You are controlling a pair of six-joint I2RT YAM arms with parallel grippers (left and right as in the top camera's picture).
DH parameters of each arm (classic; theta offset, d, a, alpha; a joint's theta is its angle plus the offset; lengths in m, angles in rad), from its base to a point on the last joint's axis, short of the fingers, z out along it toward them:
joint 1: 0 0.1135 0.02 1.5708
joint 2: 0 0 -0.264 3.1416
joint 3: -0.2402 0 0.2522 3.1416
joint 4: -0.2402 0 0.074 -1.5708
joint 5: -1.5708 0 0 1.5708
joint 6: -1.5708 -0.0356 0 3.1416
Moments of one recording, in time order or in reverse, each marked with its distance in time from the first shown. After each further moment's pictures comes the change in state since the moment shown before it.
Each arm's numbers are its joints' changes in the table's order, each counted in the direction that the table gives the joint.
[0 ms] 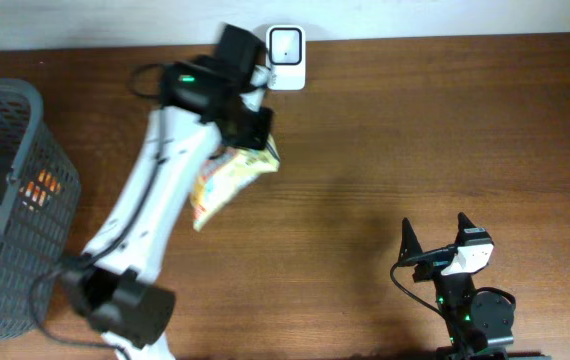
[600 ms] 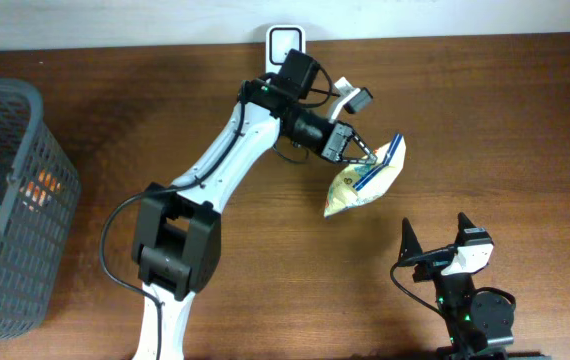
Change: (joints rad) left arm -0.069 -0.323 0.017 0.423 -1.249 -0.243; right arm 0.000 0.000 0.000 0.000 0.000 0.000
